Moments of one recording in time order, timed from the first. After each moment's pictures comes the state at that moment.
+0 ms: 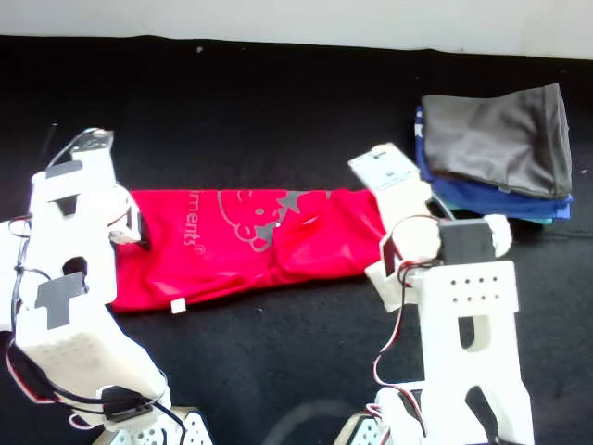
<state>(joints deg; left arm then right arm) -22.2 18.7 13.7 65.3 -9.4 -11.4 -36.8 21.9 99.8 23.3</state>
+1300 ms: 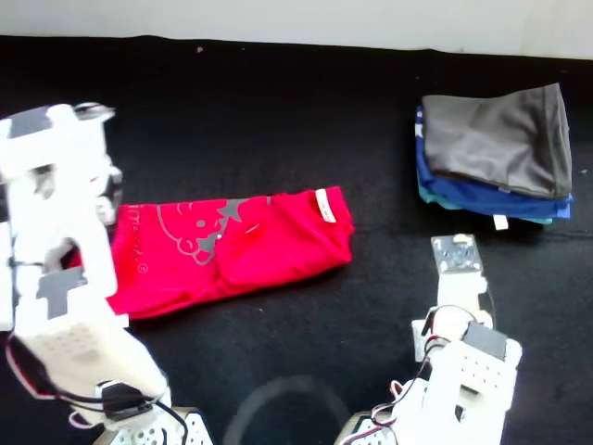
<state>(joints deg) -22.0 19.7 -16.4 99.3 -15.3 18.7 -60.7 81.8 57.8 29.4</state>
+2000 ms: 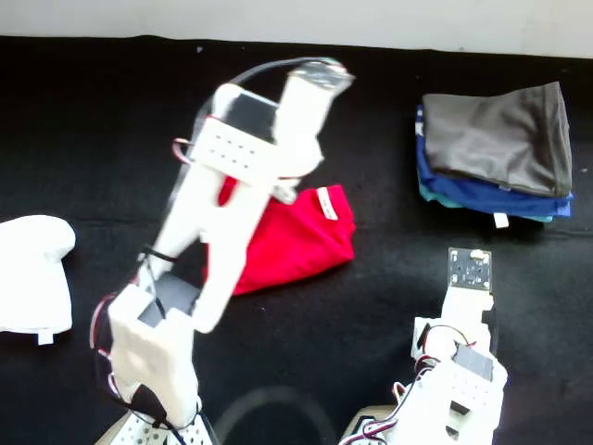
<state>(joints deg) 23.0 20.3 -37.7 96.7 -5.4 20.7 -61.8 92.5 42.2 20.3</state>
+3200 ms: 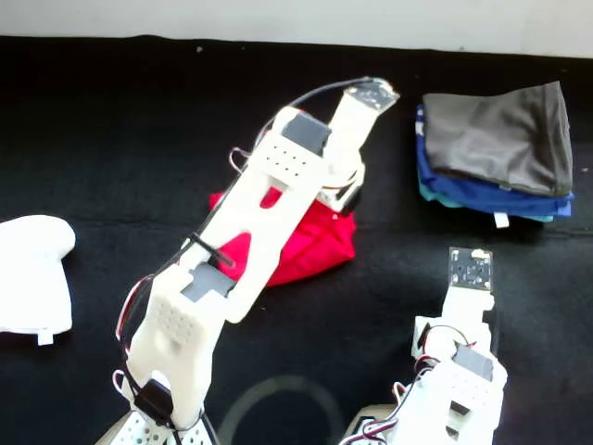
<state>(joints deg) 26.2 32.7 -41.4 84.1 -5.4 20.7 -61.8 92.7 41.7 19.9</state>
